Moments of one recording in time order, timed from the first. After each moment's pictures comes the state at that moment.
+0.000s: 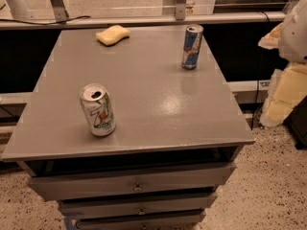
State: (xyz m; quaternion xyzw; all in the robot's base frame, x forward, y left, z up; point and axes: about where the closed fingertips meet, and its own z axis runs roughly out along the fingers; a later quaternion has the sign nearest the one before) arm 0.438 -0.217 0.976 -0.60 0.78 -0.03 0.16
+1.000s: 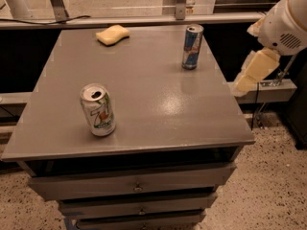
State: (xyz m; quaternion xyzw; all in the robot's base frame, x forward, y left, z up) arm 0.527 -0.216 0.961 -0.54 0.80 -0.01 0.26
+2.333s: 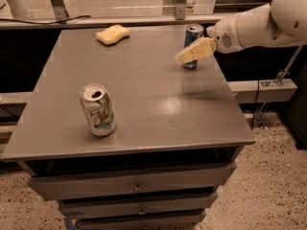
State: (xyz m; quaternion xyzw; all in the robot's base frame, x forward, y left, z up) arm 0.674 -0.132 0.924 -0.39 0.78 0.20 0.45
